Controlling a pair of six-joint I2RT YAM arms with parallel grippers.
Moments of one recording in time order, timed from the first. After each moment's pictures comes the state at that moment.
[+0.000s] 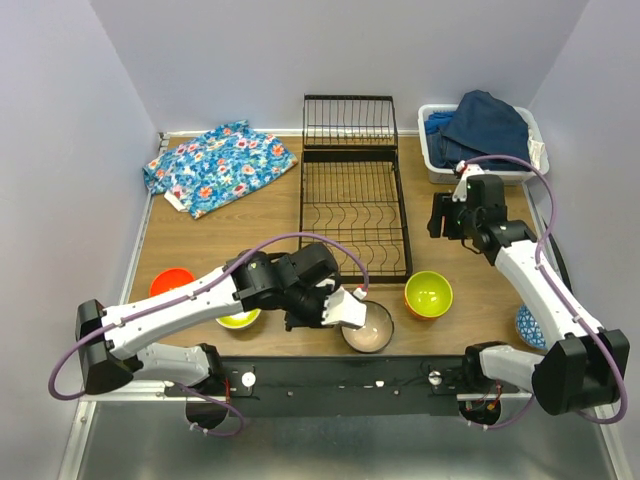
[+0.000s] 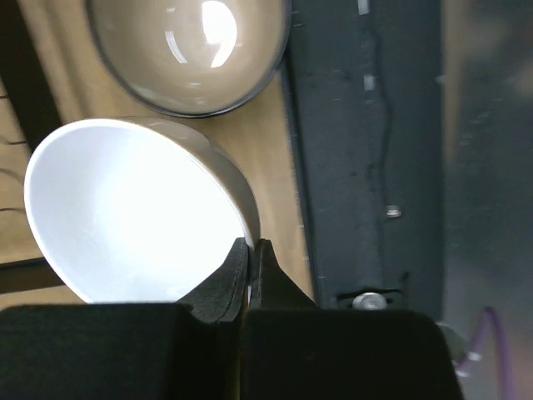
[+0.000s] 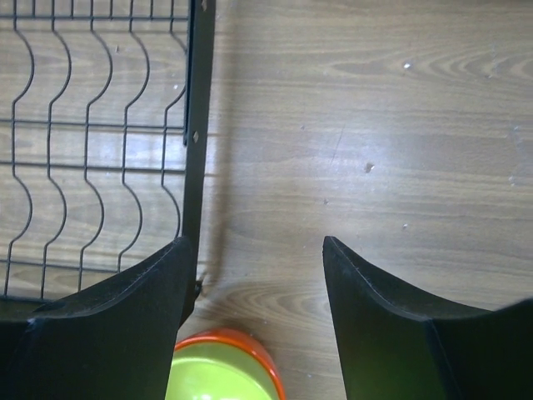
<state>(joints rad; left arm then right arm) -1.14 1.21 1.15 -1.04 0.33 0.51 0.17 1.18 0.94 -0.49 0.00 0.11</state>
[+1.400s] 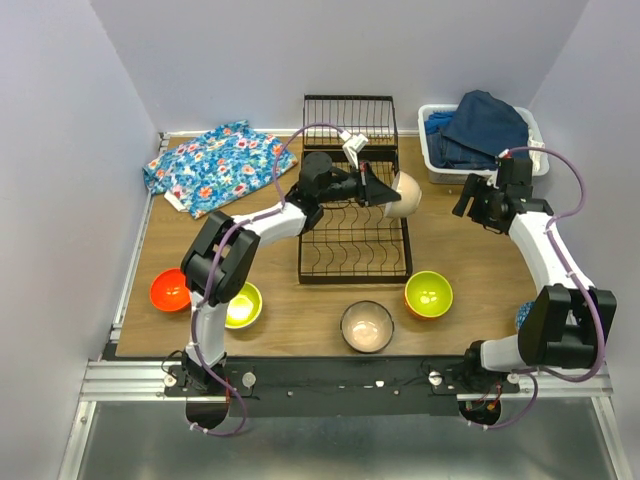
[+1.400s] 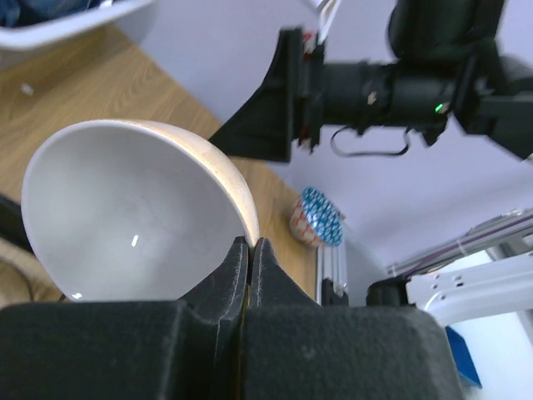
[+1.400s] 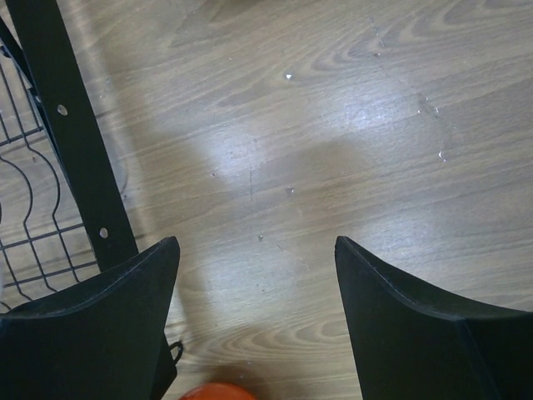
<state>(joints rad) -0.62 1.99 1.35 0.70 0.76 -0.83 -0.10 1.40 1.08 -0.50 -0.04 0.25</state>
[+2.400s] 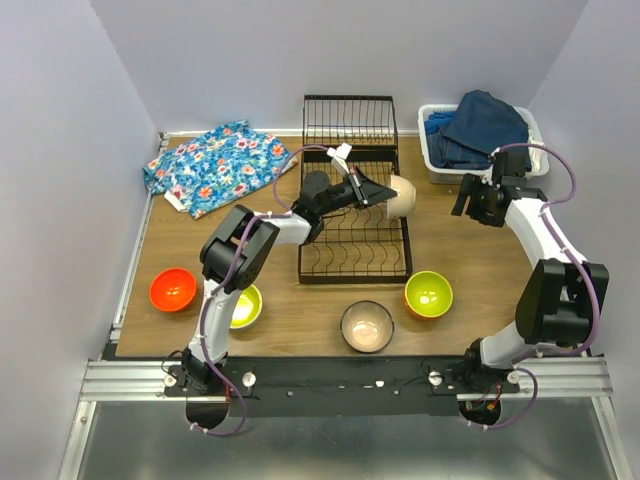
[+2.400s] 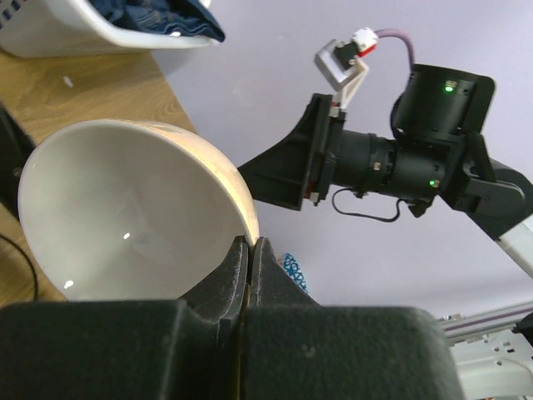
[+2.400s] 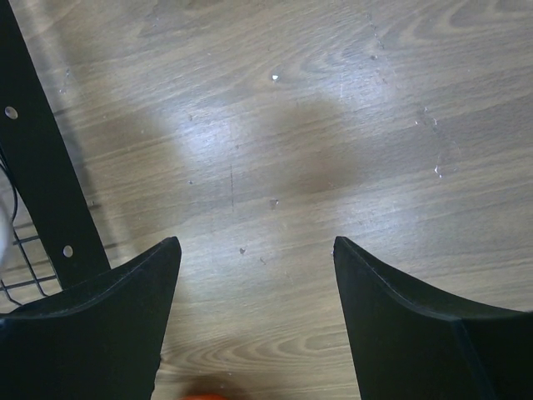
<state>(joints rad) -0.61 2.16 1.31 1.02 0.56 -1.20 -0.11 1.54 1.16 -0.54 -0.04 0.20</state>
